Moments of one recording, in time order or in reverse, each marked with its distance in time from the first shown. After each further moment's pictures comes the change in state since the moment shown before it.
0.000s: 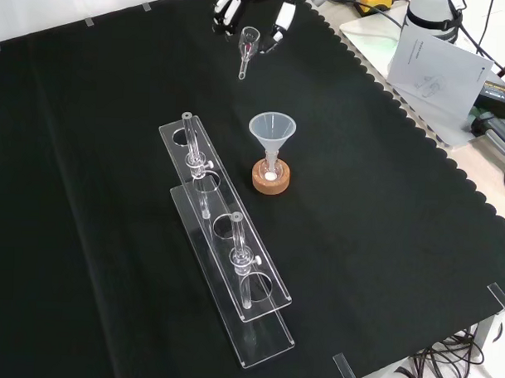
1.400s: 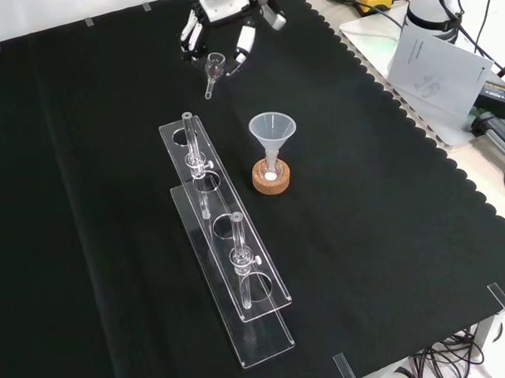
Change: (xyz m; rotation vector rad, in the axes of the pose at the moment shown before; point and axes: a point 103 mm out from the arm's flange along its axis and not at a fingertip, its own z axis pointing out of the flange) arm -0.039 0.080 0.067 0.042 0.168 -0.026
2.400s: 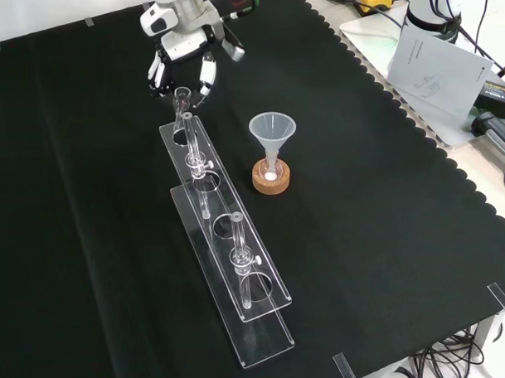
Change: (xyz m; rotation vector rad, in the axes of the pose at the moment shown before) arm -0.034 0.086 0.063 0.082 0.048 -0.030
